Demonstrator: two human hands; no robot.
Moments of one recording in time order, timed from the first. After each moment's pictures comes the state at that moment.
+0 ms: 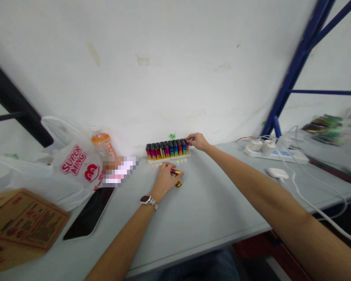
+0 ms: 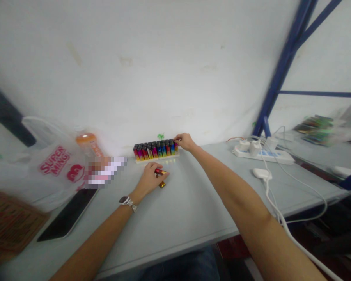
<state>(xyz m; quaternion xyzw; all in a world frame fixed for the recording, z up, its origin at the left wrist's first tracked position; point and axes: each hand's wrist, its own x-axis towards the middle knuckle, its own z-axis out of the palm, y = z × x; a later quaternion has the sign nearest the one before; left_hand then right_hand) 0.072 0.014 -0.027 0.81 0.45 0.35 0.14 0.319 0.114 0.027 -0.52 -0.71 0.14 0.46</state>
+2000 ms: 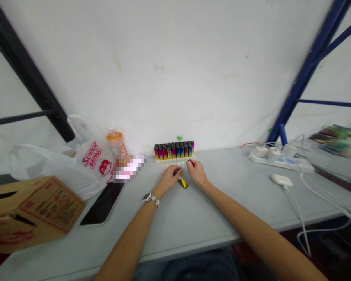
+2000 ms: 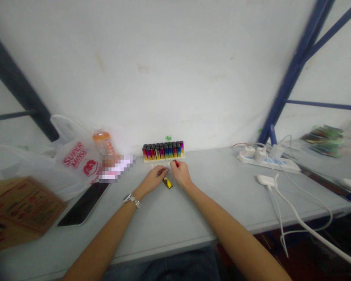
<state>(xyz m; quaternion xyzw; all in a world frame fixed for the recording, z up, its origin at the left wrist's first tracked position) 0.055 0.018 -0.024 0.81 0.39 0.35 0.26 0.206 -0.013 -0.015 -0.55 -0.54 0.24 0.59</state>
